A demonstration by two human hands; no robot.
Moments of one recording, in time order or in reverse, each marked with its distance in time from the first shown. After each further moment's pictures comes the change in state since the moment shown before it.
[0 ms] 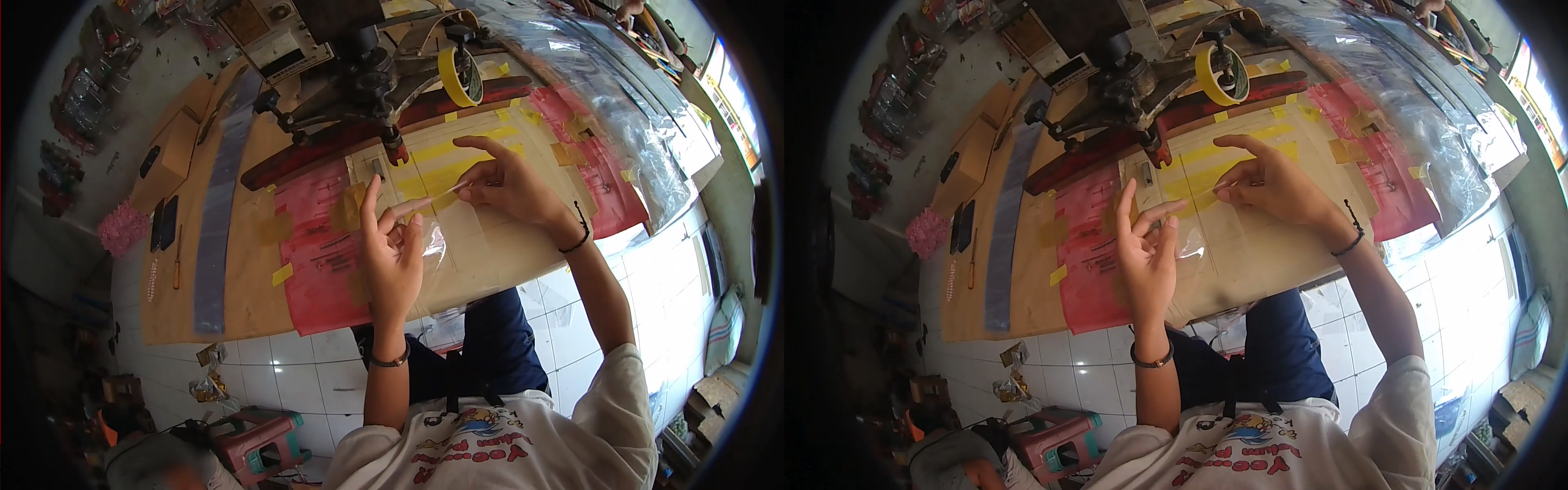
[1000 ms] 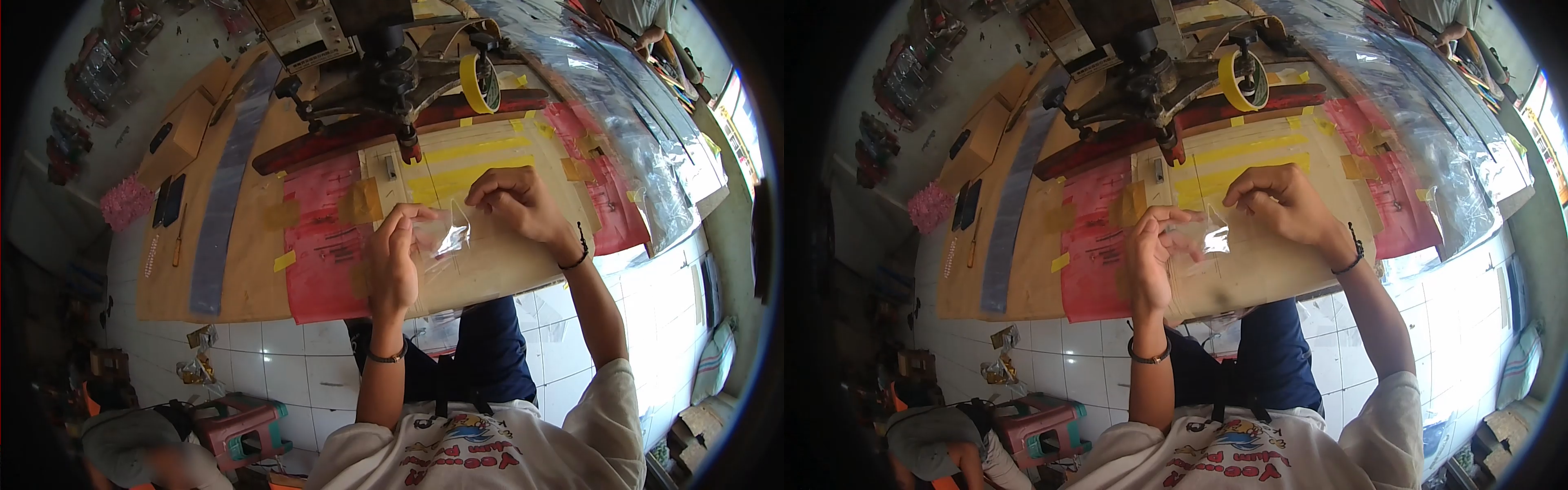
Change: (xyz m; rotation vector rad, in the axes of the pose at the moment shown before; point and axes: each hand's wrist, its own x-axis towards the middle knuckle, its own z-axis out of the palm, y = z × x) left_hand -0.001 -0.011 -0.009 -0.248 -0.090 -0.089; right_hand -0.002 0.014 -0.003 -0.142 -0.034 -0.344
